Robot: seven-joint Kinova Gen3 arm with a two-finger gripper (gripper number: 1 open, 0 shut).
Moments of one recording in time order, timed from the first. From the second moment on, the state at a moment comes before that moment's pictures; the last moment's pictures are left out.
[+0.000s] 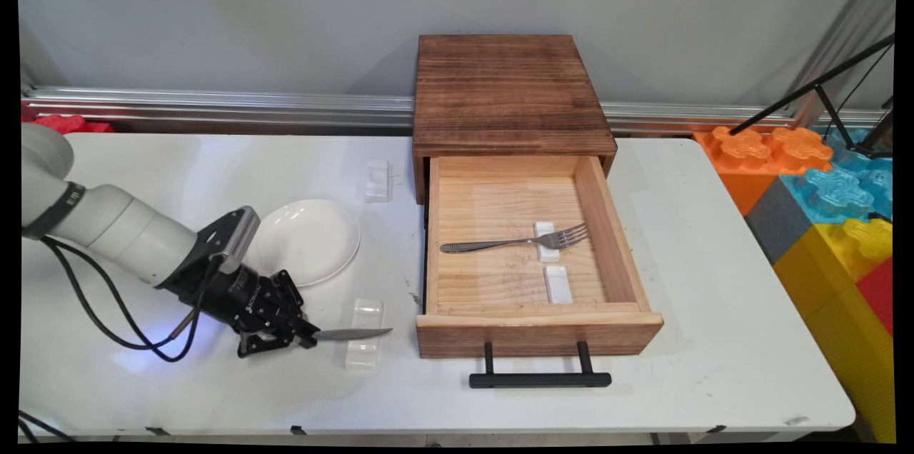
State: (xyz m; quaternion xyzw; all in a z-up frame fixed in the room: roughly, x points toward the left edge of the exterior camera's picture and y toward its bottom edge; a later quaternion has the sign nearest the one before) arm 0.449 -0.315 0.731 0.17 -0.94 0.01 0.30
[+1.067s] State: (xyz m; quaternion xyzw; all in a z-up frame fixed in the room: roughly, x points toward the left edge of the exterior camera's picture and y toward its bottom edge) arm 0.456 -0.346 0.837 0.18 -0.94 0.01 0.30
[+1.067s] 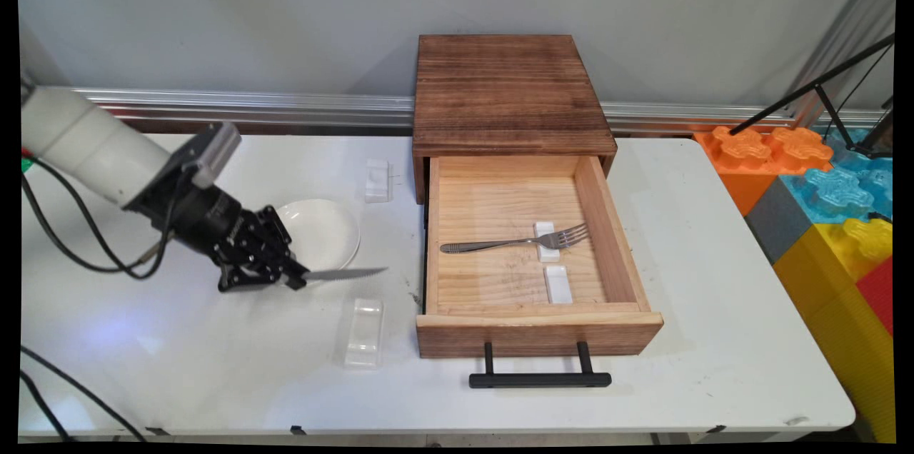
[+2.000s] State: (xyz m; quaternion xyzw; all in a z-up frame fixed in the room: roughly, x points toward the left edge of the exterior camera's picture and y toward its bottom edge) arm 0.376 -0.390 0.924 0.23 -0.93 0.01 0.29
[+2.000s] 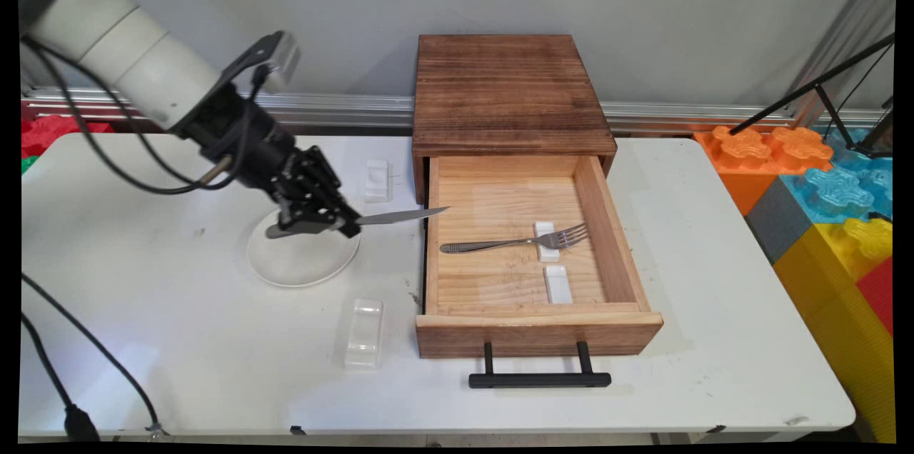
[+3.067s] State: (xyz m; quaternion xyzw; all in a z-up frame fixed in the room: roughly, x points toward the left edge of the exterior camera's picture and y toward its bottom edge) arm 0.266 -0.437 0.919 0.21 -0.93 0.00 0.29
